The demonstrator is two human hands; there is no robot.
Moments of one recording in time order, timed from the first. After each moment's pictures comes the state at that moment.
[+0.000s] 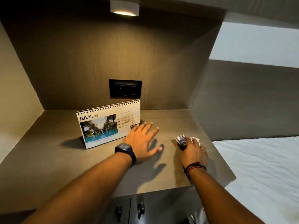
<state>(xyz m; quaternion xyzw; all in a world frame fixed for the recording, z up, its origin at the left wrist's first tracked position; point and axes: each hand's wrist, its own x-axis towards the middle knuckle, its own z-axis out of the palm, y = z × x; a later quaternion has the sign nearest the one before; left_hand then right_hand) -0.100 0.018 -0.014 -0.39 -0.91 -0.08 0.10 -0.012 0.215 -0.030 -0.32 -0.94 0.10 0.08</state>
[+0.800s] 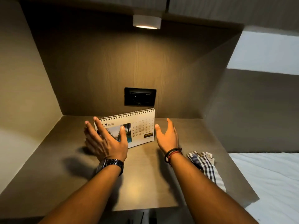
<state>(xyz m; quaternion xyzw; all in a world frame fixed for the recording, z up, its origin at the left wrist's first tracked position) -0.121 -0.066 -0.013 0.12 -0.85 -0.38 0.35 -0.110 0.106 0.016 -0.18 -0.84 0.49 0.16</state>
